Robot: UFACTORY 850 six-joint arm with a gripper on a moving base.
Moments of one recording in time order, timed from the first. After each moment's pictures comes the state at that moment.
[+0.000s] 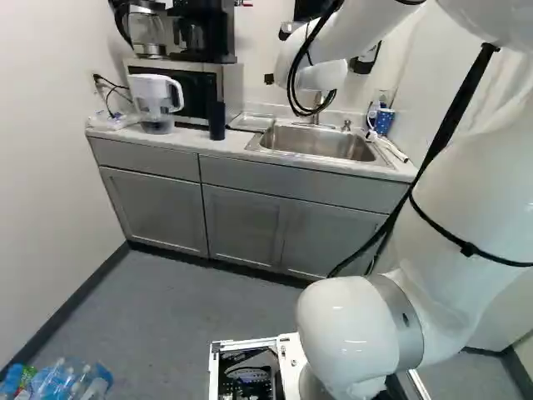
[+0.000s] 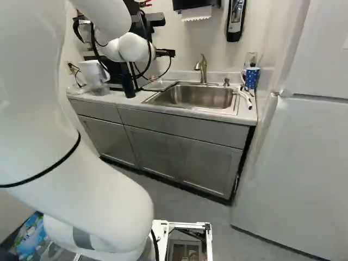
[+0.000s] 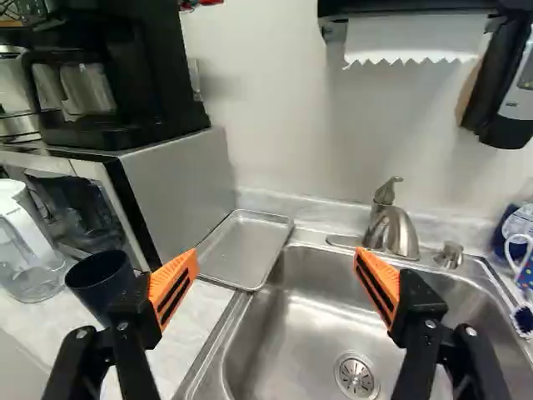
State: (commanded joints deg) arm 0.0 3.3 -55.7 0.0 22.5 0.0
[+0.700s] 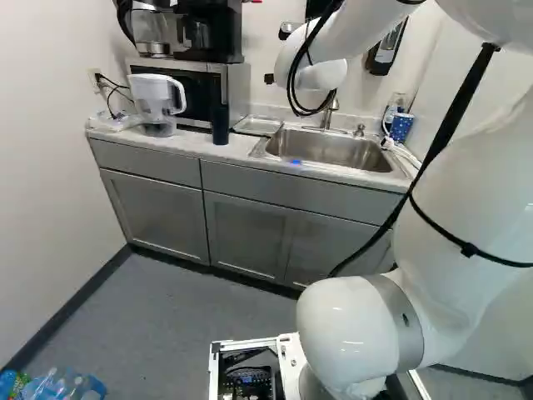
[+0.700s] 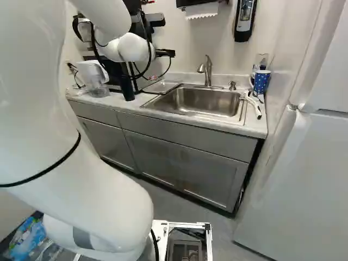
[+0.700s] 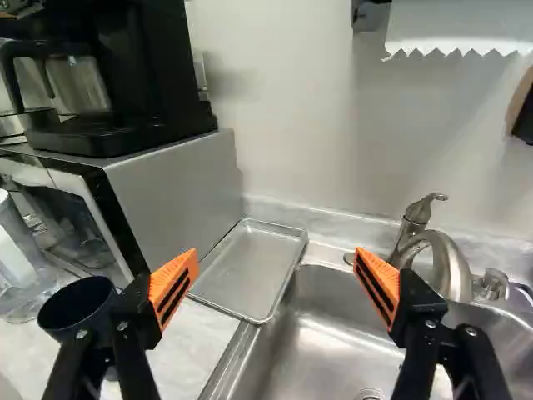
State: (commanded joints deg) arm 0.0 3.3 -55.7 0.0 22.5 0.0
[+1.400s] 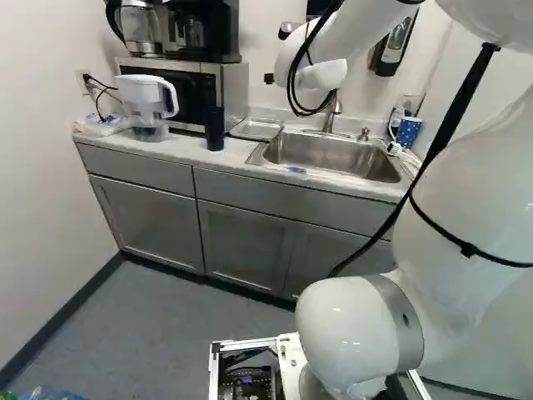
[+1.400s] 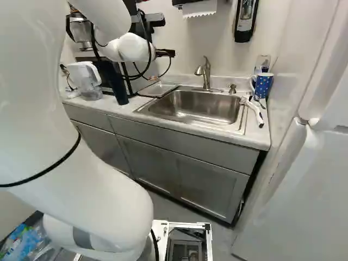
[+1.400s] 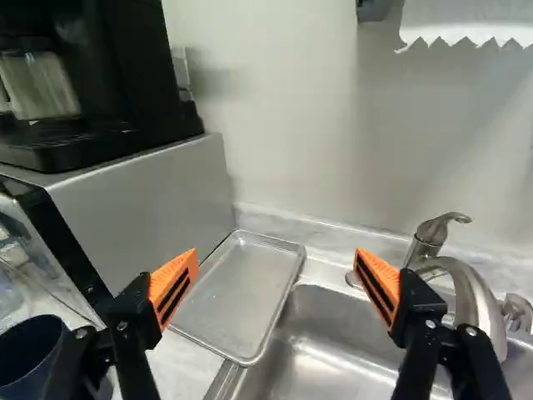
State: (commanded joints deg) arm 0.0 3.3 -55.7 0.0 22.5 0.0
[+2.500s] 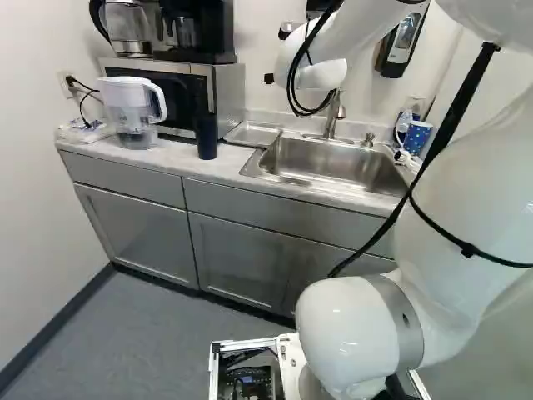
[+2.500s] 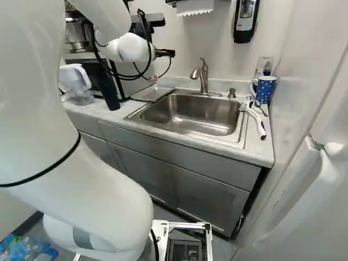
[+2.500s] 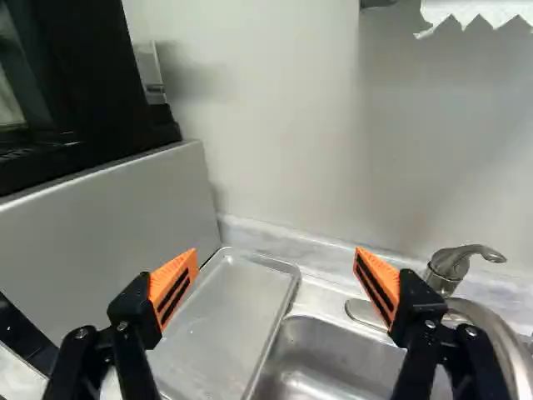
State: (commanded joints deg) arm 0.0 3.3 -55.7 0.0 22.5 0.0
